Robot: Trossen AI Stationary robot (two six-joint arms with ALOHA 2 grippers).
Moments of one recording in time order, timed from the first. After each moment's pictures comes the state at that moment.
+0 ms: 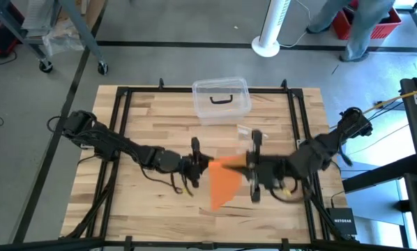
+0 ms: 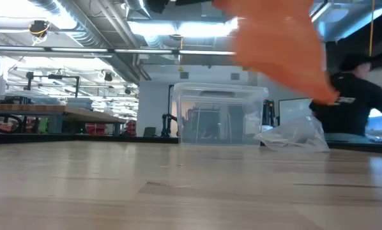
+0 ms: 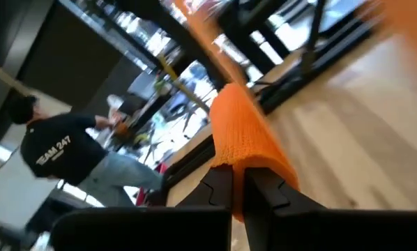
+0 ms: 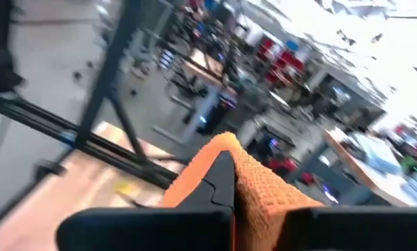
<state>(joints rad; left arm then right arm) -0.33 1.59 0.95 0.50 -0.51 0.73 0.58 1.45 1.62 -0.25 0.60 -0.48</state>
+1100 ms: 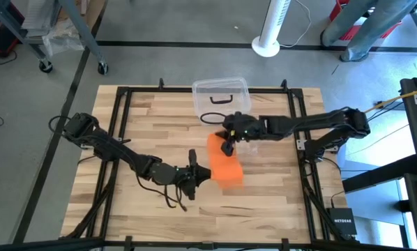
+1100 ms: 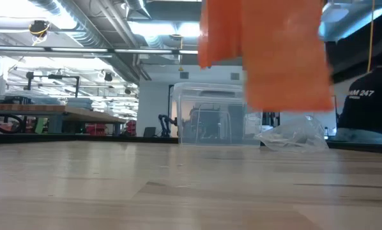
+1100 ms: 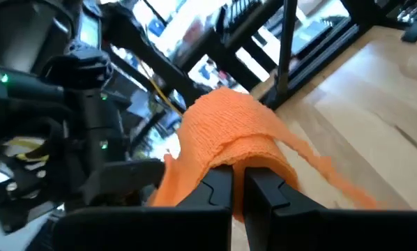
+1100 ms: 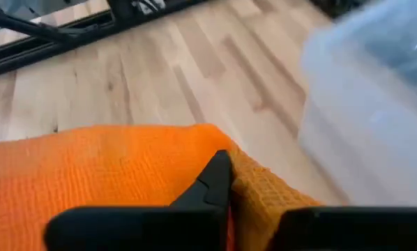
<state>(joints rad) -0.44 1.61 0.95 0.54 -0.58 0.73 -0.02 1.44 1.02 -0.20 0.17 0.34</state>
